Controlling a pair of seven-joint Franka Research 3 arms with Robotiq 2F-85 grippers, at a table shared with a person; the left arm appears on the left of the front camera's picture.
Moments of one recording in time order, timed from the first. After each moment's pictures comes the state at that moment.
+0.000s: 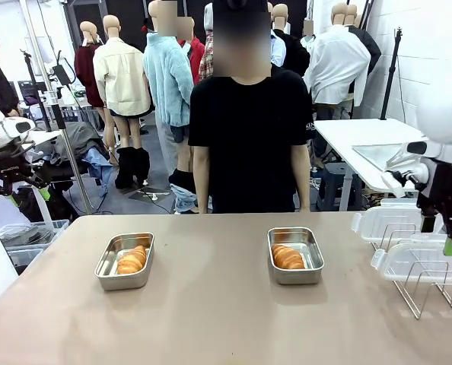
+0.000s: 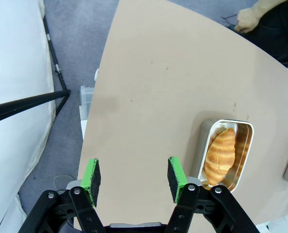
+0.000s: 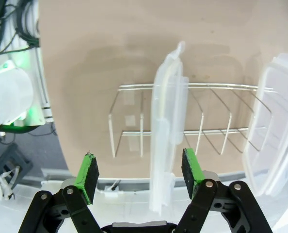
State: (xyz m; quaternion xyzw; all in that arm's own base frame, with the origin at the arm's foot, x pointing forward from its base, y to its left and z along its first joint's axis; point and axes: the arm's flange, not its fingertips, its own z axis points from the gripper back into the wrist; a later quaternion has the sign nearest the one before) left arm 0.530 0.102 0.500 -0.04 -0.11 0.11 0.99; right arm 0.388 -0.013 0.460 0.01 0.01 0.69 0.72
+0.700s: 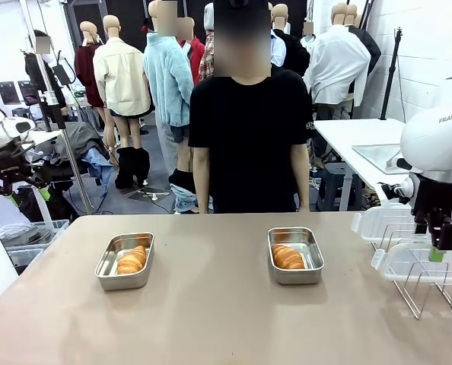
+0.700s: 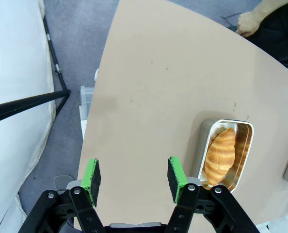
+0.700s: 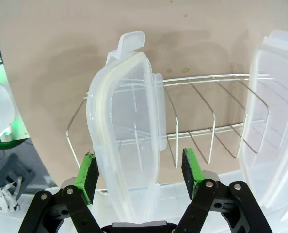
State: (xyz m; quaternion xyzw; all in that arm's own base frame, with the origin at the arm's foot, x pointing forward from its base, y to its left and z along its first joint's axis) left arm 0.530 0.103 0.500 -0.04 -0.11 0.11 0.99; right arm 0.416 -0.016 0.423 -0.01 0.01 0.66 0.76
